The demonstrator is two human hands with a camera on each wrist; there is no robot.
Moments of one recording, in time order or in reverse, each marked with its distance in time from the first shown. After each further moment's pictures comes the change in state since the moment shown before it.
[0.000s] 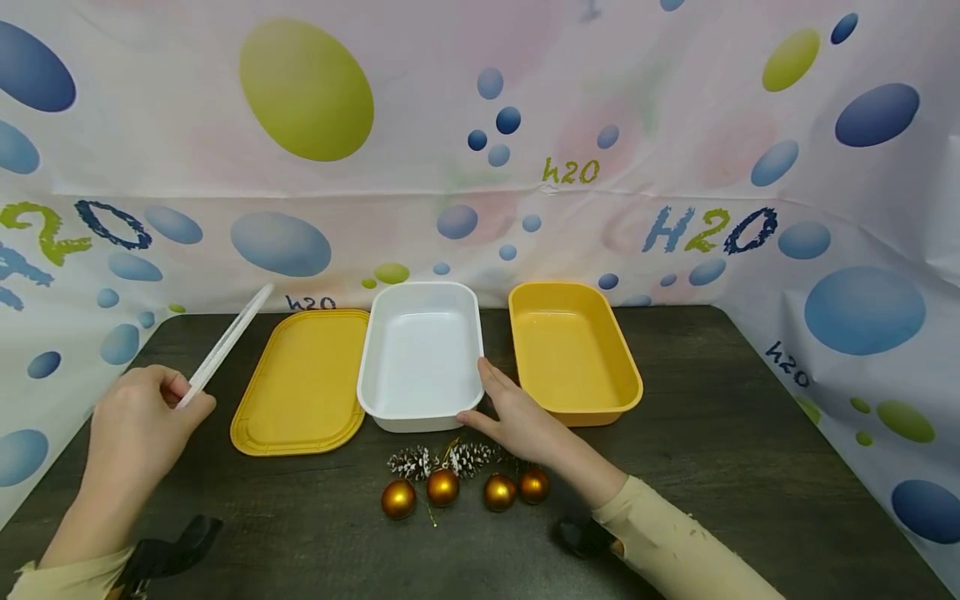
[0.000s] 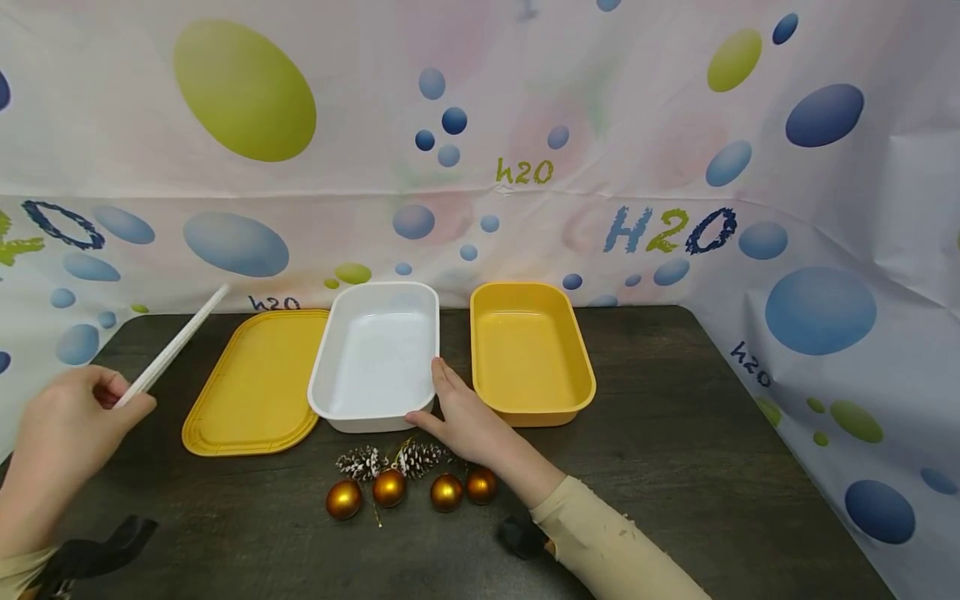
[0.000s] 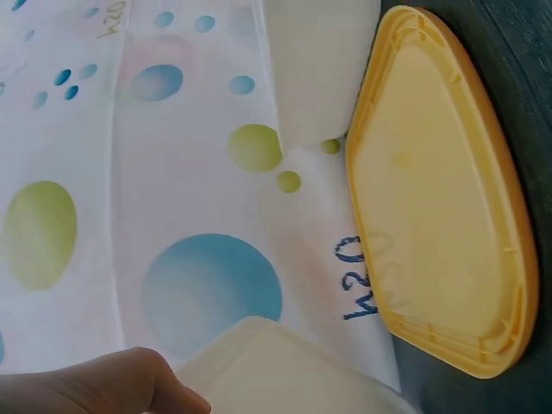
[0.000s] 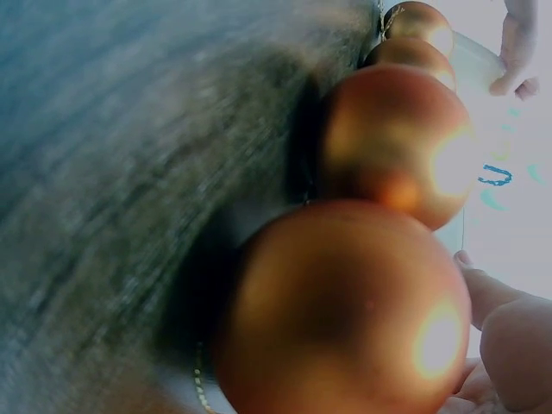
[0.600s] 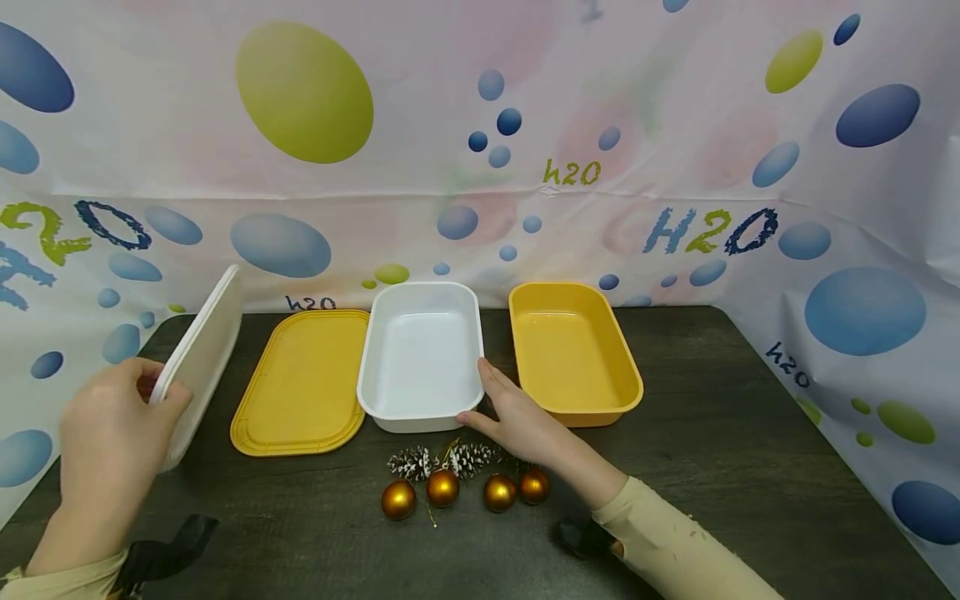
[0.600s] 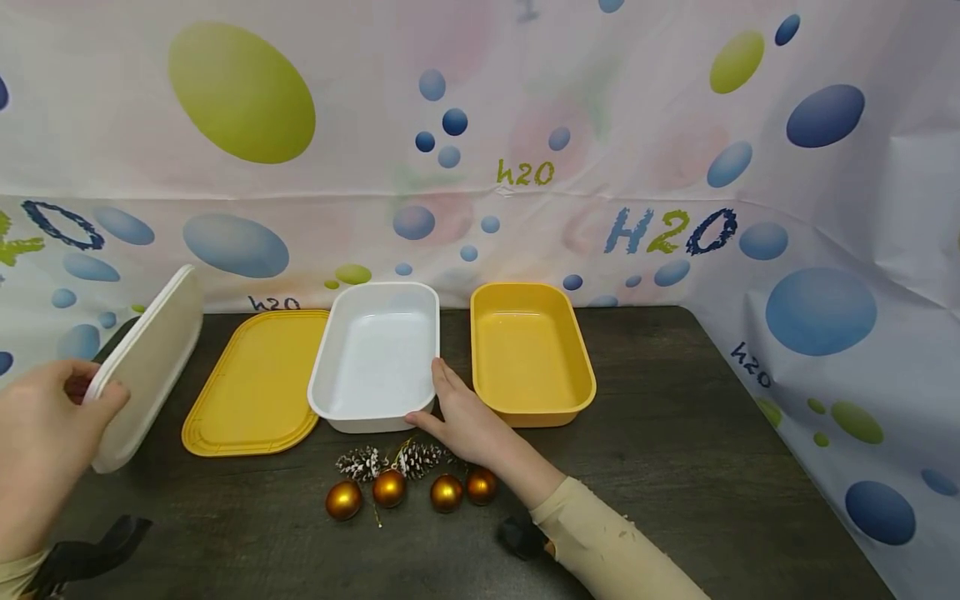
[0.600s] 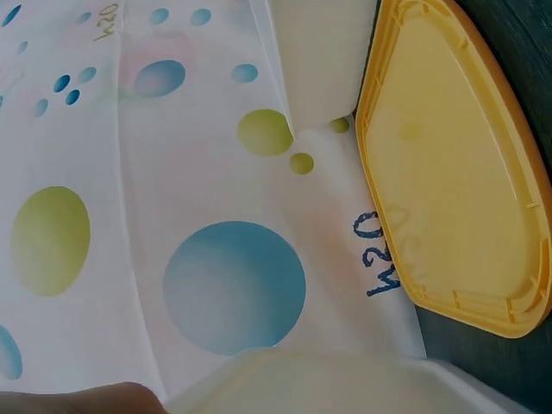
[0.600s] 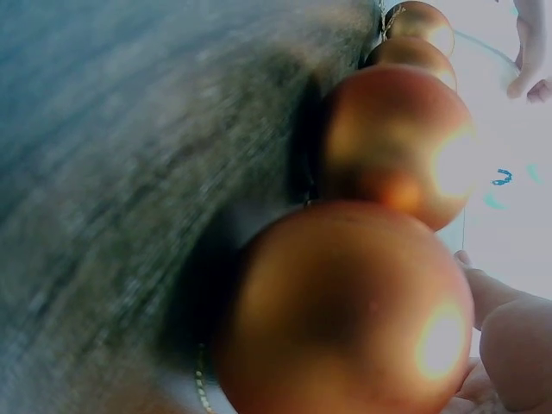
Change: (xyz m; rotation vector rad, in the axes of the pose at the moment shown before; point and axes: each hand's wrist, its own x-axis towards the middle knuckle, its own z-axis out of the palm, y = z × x) left_hand -0.003 0.015 -0.012 0.058 0.092 -0.134; right_hand 0.001 0.000 -0.001 0.007 -0.002 -0.005
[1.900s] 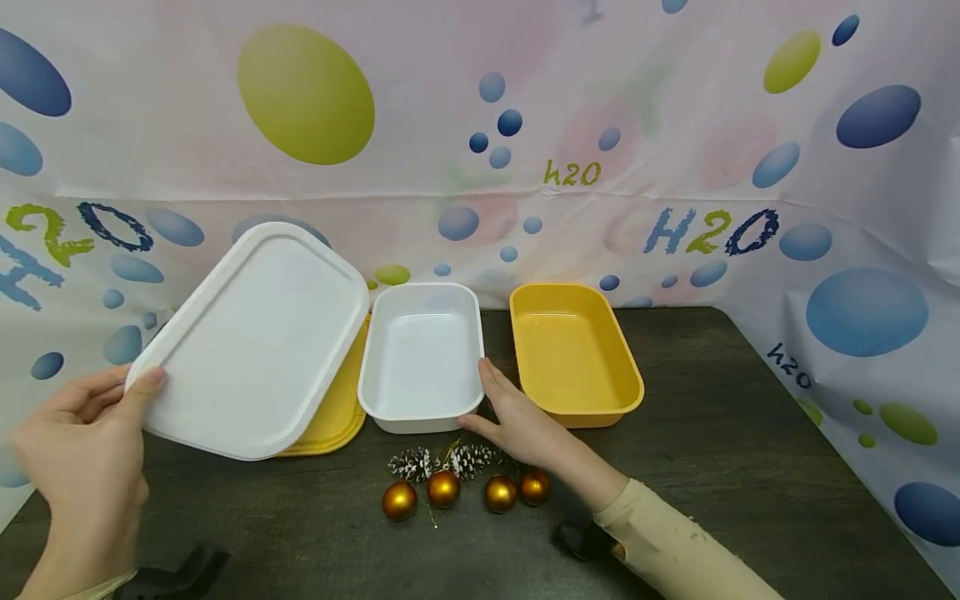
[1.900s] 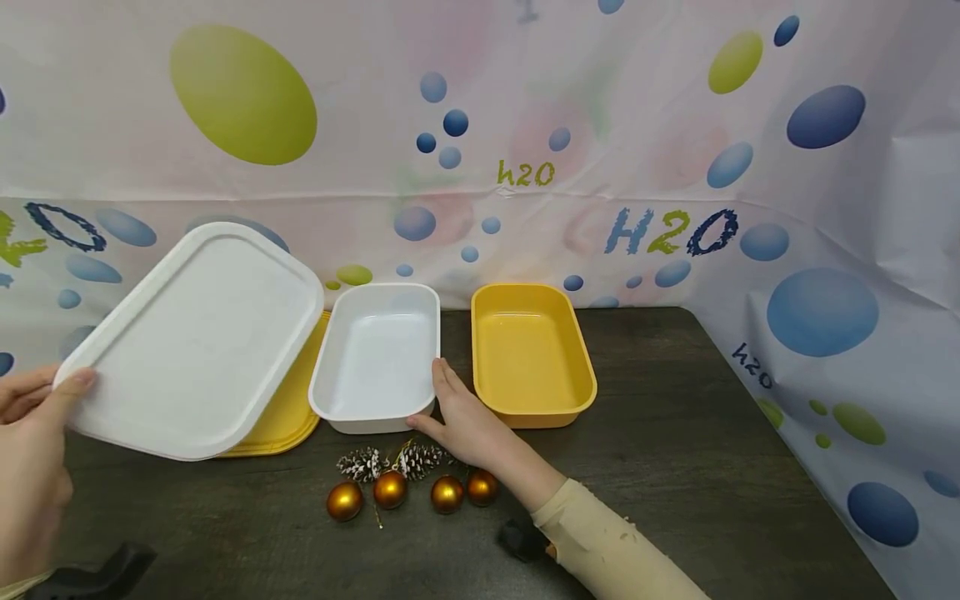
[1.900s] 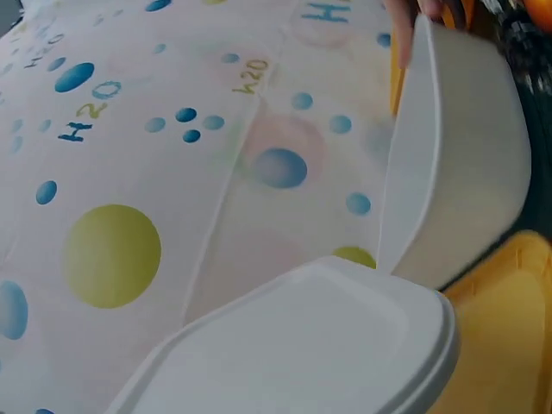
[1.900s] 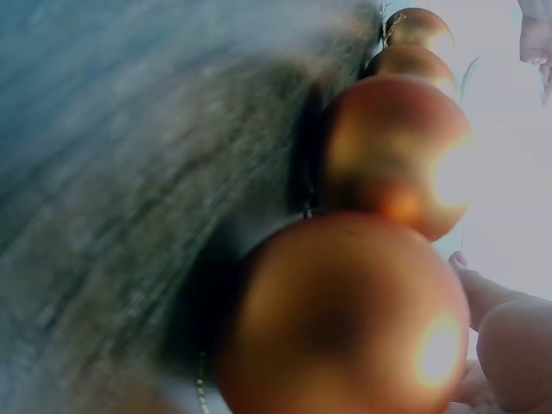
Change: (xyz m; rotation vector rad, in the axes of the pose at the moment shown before) left_hand -0.009 0.009 0.000 -0.967 0.373 -0.405; right_hand -0.001 0.001 0.003 -0.009 0.013 -0.012
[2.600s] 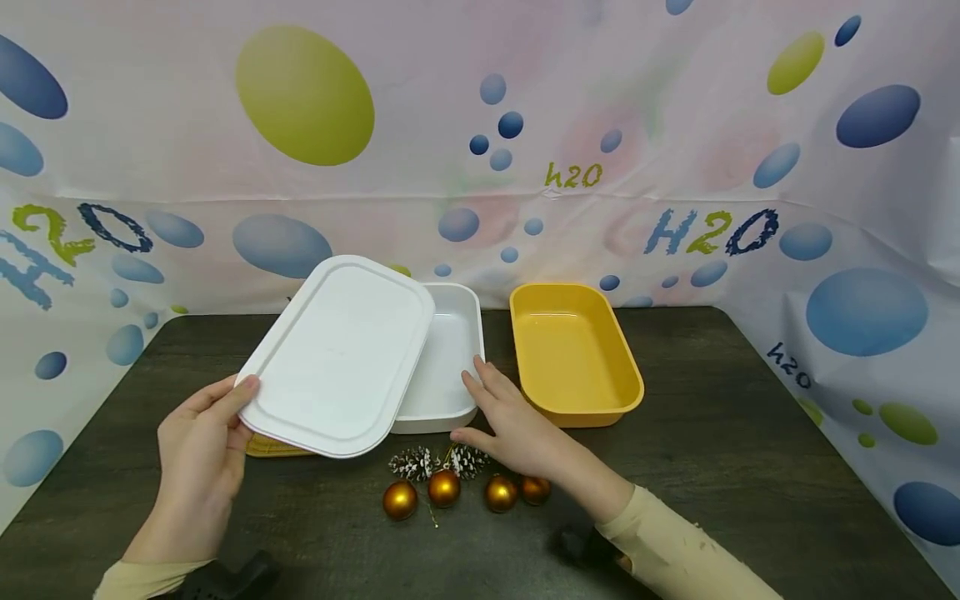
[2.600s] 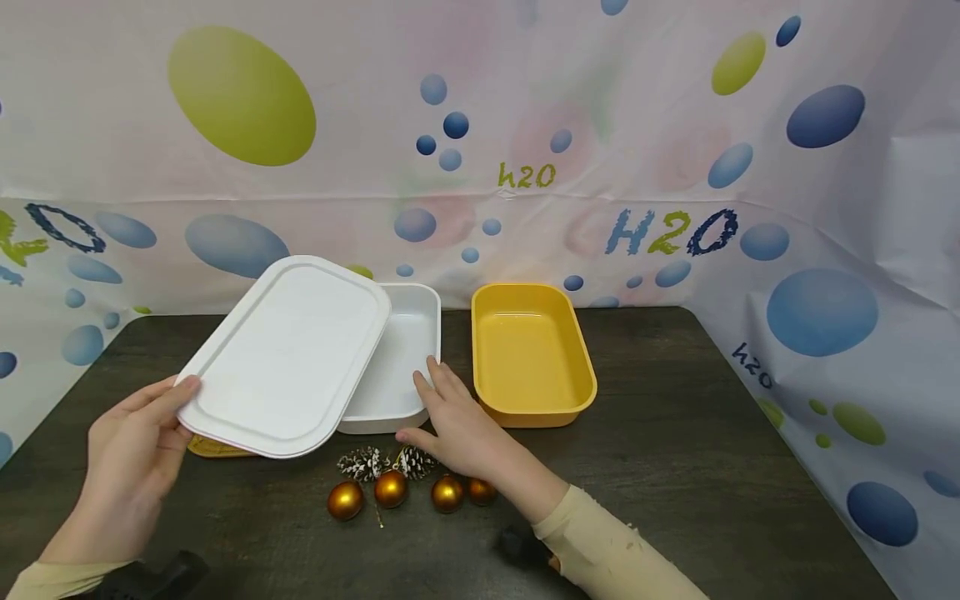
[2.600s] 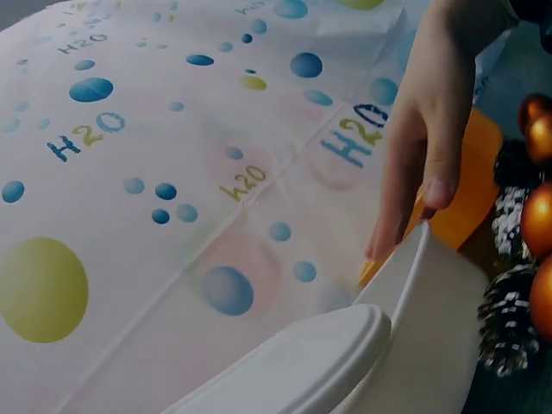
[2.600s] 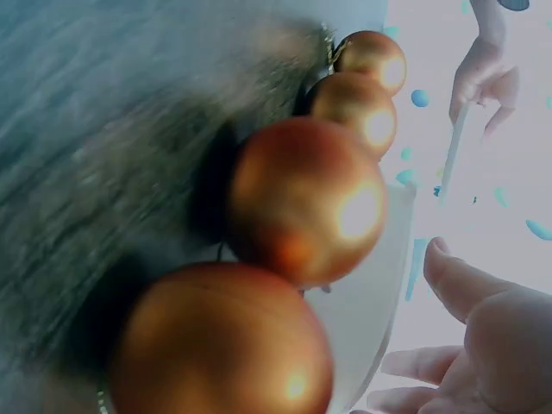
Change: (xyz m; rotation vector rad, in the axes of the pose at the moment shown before) left_hand -0.025 -0.020 0.035 -0.394 -0.293 -0.549; right_hand -0.012 -0.020 -0.010 -0.083 -0.059 -0.066
